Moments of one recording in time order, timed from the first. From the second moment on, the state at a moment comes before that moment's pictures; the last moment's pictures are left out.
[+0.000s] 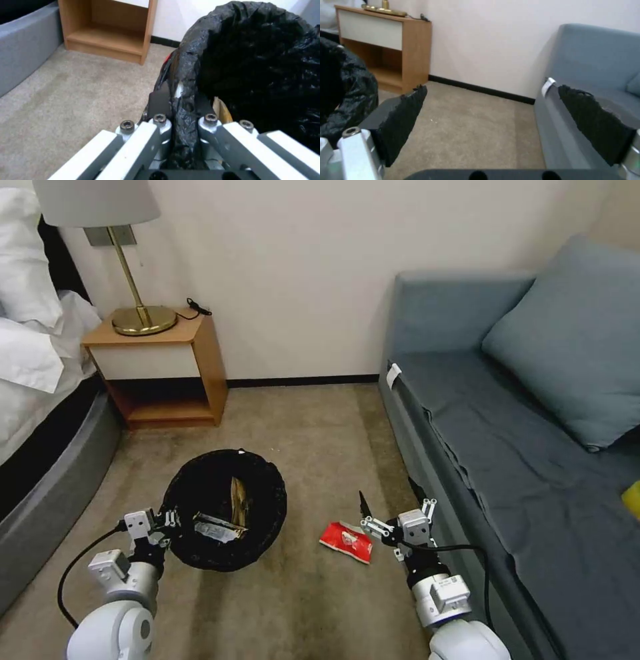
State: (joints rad) left arm 1.51 -1.43 -0.79 -2.00 -0.41 0.24 0.05; right arm -1.51 1.10 0.14 2.14 0.03 0.01 0.31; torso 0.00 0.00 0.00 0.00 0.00
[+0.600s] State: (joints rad) left arm 1.49 -1.42 -0.79 -2.00 -0.38 0.23 0.06; right arm -1.19 0.96 -0.08 1.88 0.20 -0.06 0.25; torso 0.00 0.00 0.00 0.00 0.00
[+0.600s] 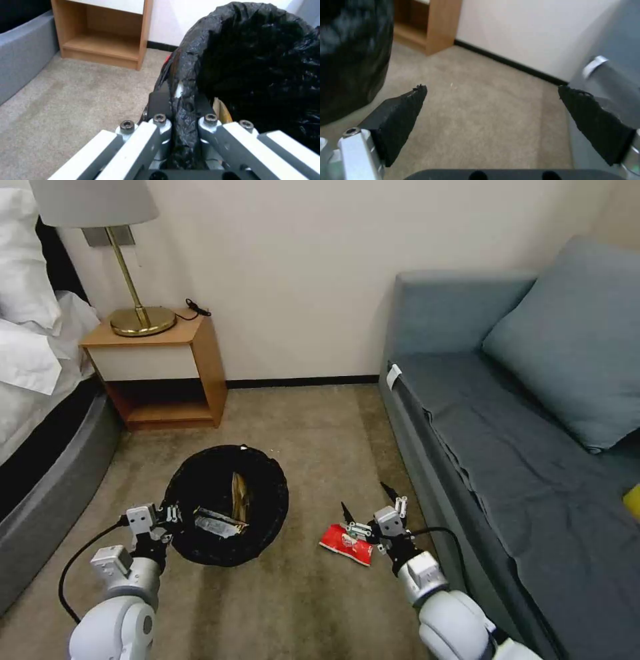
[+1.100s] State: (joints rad) left arm 1.50 -1.41 -0.81 -2.00 -0.37 0.20 0.09; right arm -0.85 0.98 -0.28 1.57 0.34 -0.19 0.12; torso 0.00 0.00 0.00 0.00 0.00
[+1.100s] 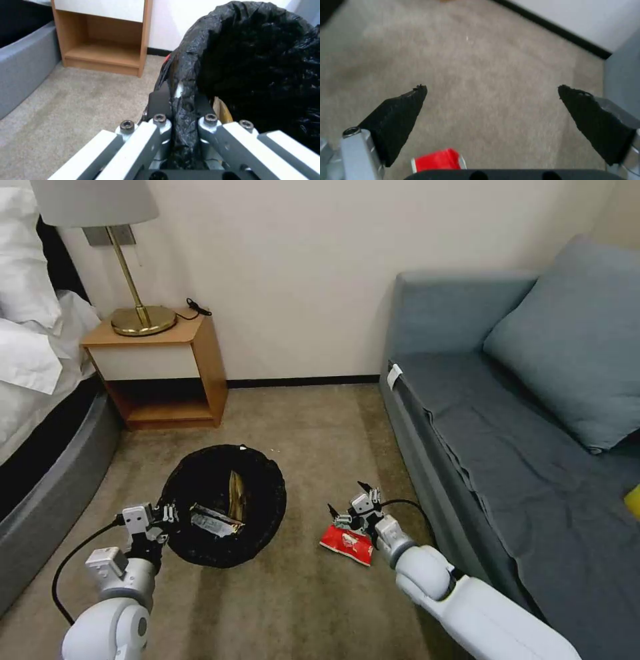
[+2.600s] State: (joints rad) left arm 1.47 -1.38 -0.82 -1.93 -0.38 0.20 0.13; right arm -0.42 1.15 -0.57 0.81 0.40 -0.29 -0.60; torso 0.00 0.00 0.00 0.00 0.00
